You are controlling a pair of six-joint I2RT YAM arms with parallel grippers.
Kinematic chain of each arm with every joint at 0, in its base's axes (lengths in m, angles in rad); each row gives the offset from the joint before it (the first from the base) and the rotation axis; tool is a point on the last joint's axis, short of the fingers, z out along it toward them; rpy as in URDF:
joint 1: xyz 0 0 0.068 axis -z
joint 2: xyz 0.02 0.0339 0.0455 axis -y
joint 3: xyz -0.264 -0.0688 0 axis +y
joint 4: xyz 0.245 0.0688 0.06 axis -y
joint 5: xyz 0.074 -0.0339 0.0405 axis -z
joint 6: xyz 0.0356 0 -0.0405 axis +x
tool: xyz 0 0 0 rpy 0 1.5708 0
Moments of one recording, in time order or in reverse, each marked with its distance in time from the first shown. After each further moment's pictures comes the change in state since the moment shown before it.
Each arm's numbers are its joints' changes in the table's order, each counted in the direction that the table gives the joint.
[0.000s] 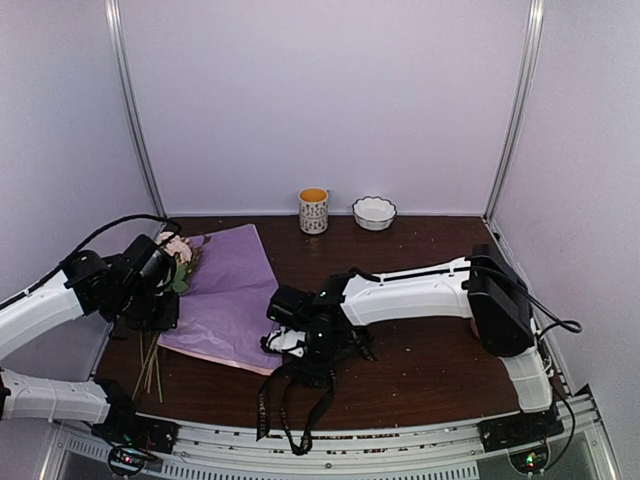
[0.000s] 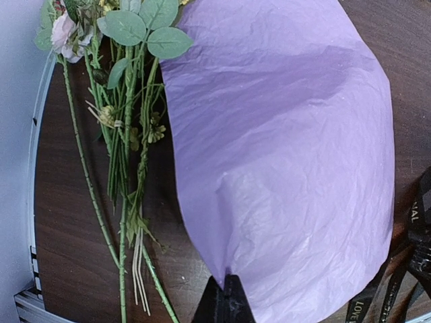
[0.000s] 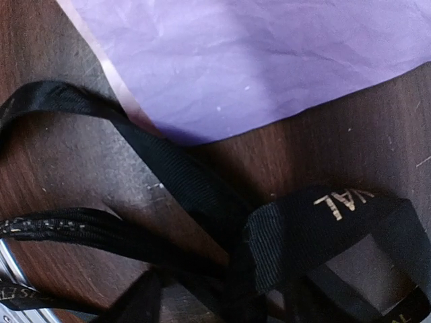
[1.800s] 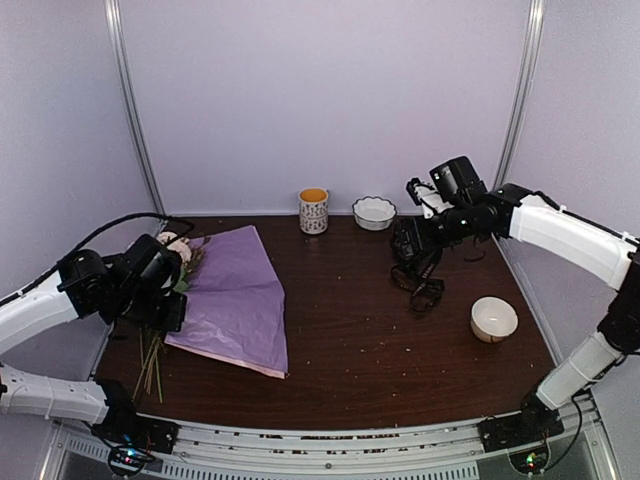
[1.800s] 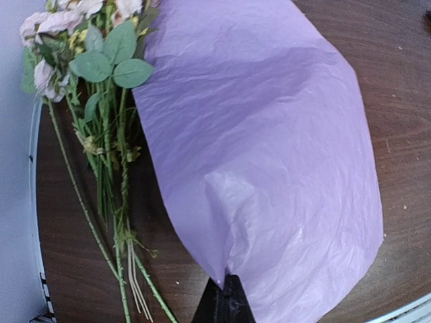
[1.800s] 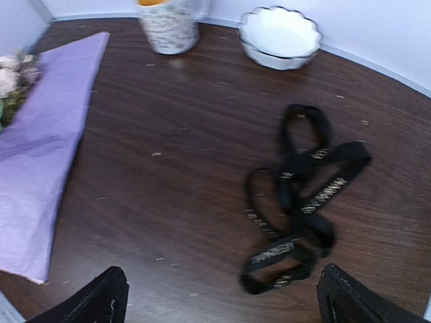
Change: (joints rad) left arm 0.089 0.021 -0.022 0.001 -0.041 0.059; right arm 0.647 0.659 0.326 0.180 0.112 0.336
